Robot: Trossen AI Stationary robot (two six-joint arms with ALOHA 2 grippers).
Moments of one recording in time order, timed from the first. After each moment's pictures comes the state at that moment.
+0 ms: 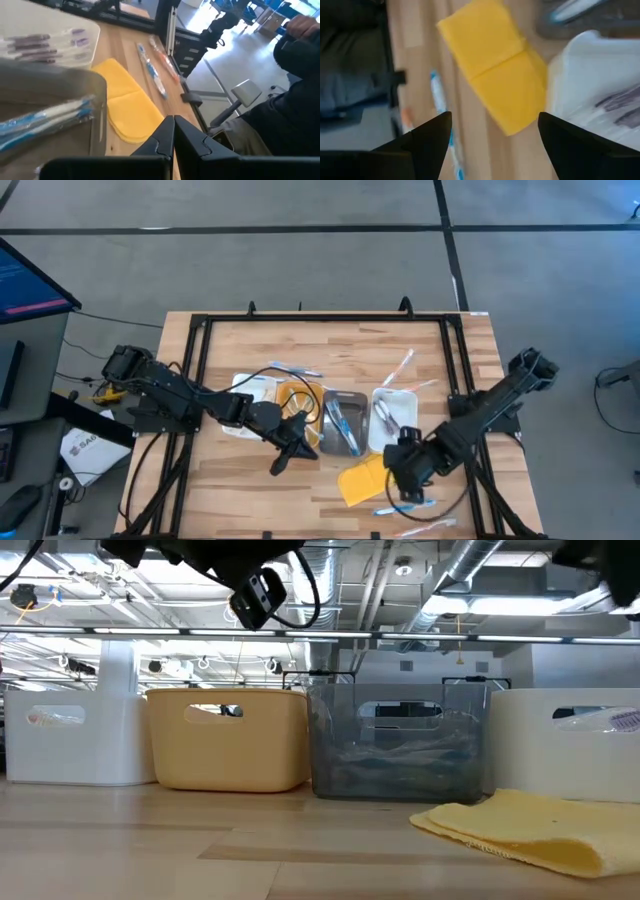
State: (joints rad) left arm -0.30 1.51 0.82 0.32 0.16 -0.35; right arm 0.69 1.53 1.25 -0.97 0.11 0.78
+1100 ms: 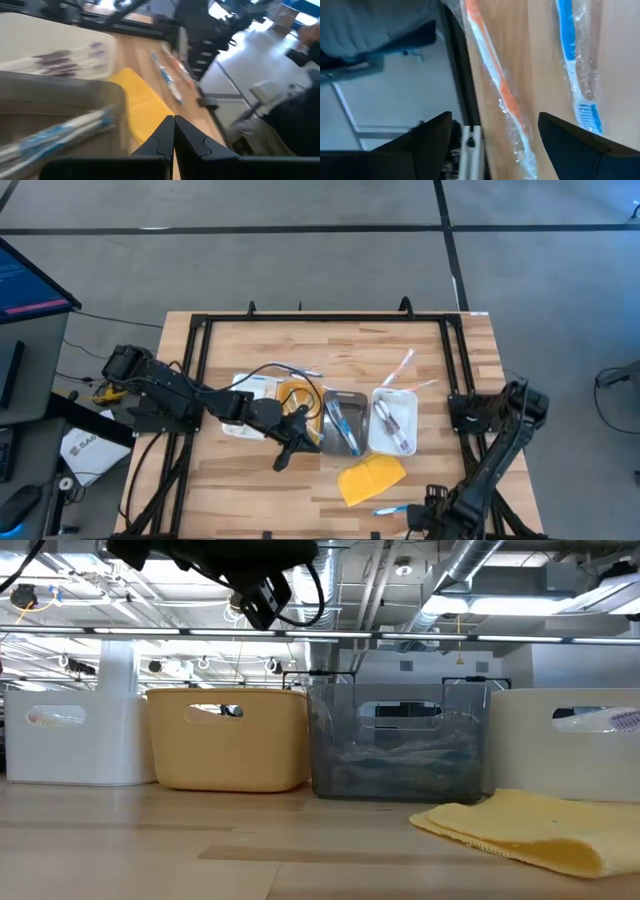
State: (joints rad) left arm -0.27 1.51 0.82 0.32 0.12 -0.27; right arm 1.04 1.83 1.25 -0.76 -0.09 1.20
